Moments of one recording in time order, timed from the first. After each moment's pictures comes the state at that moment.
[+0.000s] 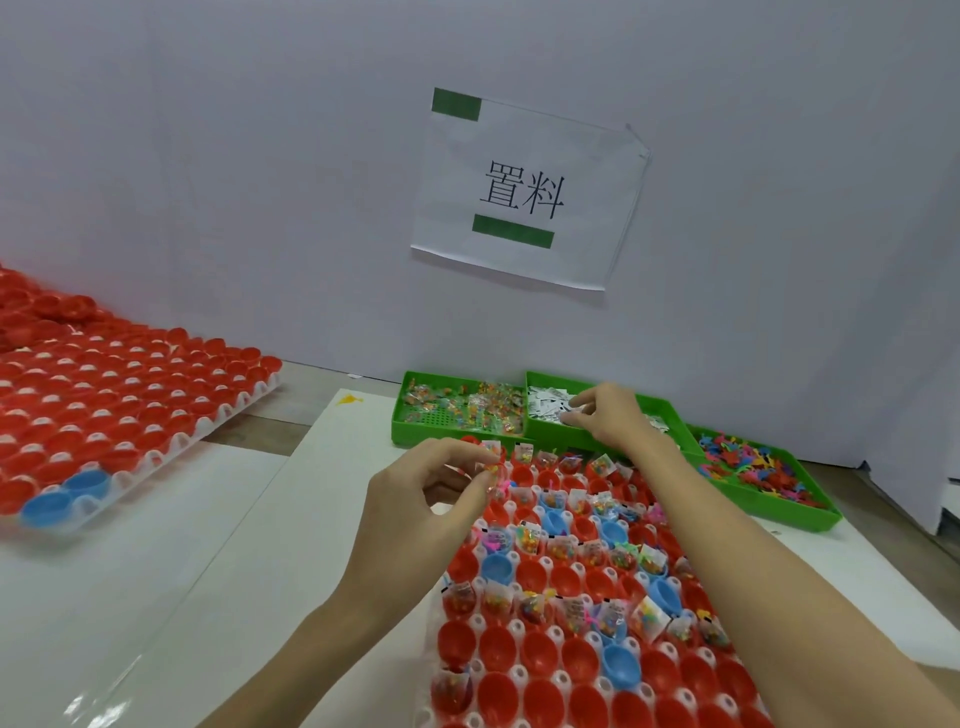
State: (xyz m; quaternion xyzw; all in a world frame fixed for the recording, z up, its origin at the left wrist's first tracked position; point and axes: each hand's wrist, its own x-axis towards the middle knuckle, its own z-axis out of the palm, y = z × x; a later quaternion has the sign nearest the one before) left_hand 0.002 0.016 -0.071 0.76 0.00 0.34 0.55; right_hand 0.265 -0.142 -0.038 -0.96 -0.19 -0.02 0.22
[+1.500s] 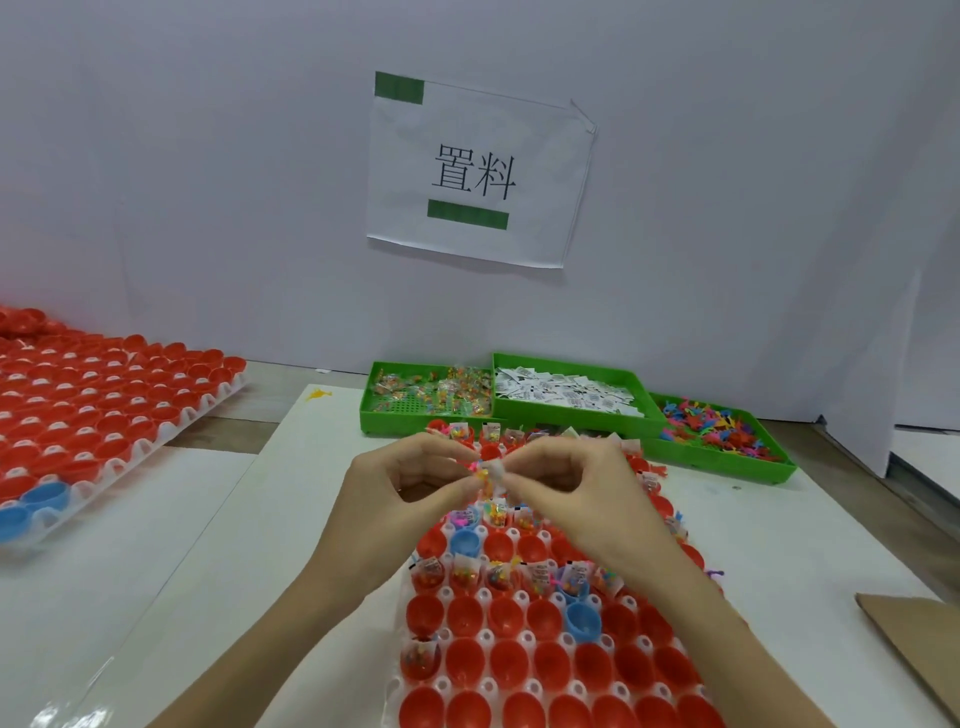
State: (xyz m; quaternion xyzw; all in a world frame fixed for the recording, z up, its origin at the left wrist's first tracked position) left_hand -0.005 0.010 -0.064 0.74 -0.04 0.23 0.63; right_hand 0.074 -0.183 -0.037 -0.80 -0.33 0.01 0.49
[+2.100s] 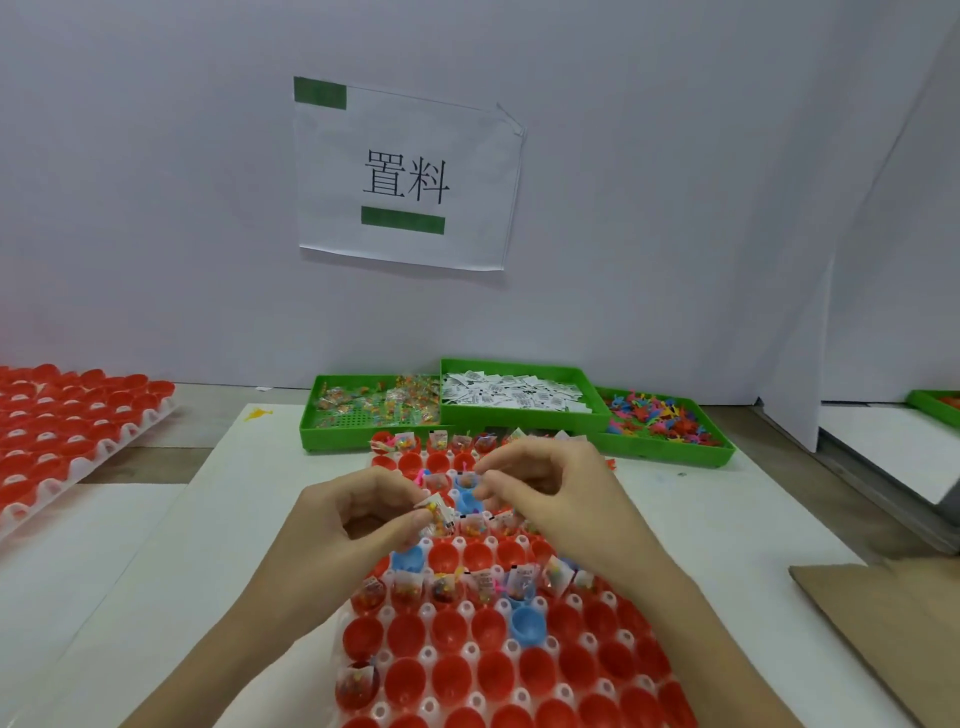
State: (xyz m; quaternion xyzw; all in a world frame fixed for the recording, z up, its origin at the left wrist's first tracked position) left_hand -0.003 0.004 -0.070 0.76 -0.05 0.16 0.62; right_hand 0.073 -0.213 -0.027 -0.81 -0.29 0.01 0.50
